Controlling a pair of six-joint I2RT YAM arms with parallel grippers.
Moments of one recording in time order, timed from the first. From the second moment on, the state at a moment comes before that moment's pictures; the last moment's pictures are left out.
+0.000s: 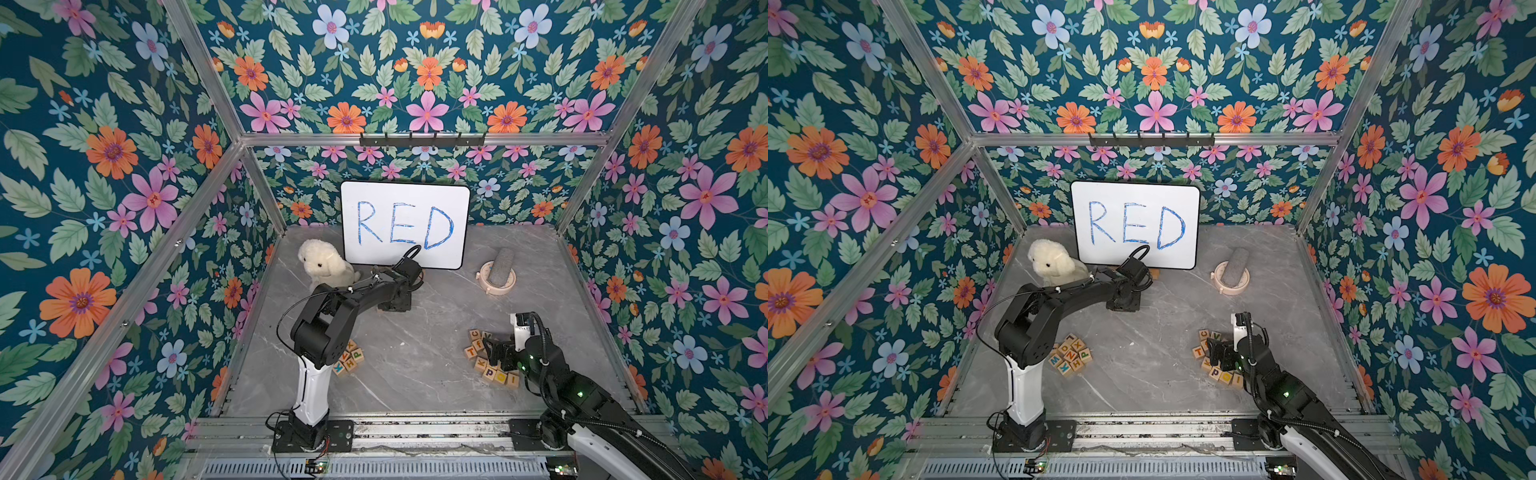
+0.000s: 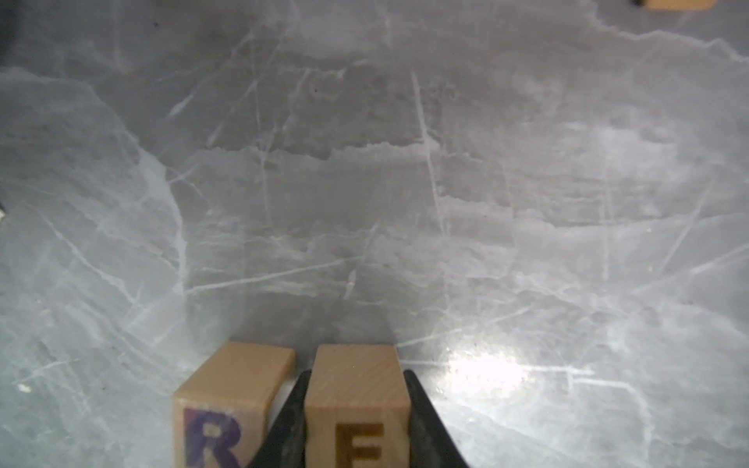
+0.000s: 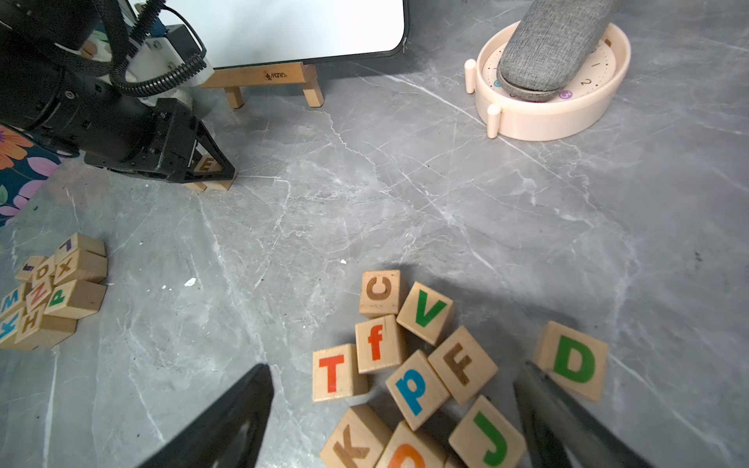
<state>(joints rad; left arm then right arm) -0.65 2.00 1.39 -0.69 -0.23 -0.54 0.63 0.48 0.28 -0.38 0.16 0.45</state>
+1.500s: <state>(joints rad) -0.65 1.98 1.36 -0.69 -0.20 -0.51 0.63 0.48 0.28 -0.38 0.16 0.45</state>
